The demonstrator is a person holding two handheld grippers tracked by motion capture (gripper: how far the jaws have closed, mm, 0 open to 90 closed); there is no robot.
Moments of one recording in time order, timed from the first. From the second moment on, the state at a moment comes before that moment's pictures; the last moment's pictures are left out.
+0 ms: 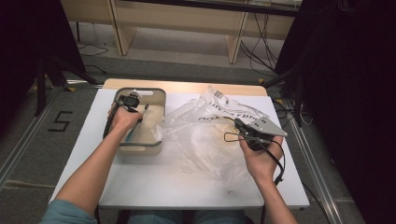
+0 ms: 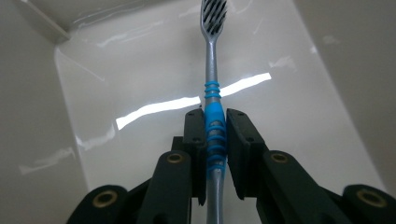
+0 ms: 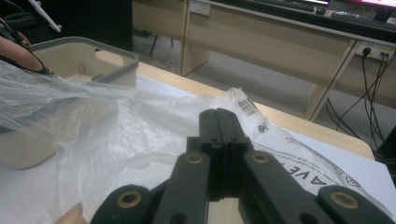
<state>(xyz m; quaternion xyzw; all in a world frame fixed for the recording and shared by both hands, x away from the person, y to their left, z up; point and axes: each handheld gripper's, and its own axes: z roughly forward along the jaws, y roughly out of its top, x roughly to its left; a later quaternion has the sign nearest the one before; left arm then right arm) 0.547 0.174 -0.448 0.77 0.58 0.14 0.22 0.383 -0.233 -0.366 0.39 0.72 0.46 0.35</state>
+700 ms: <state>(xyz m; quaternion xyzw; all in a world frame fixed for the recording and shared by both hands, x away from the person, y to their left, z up) 0.533 0.180 -0.421 0.76 0.56 0.16 0.28 0.383 -0.232 -0.367 0.39 0.72 0.46 0.35</state>
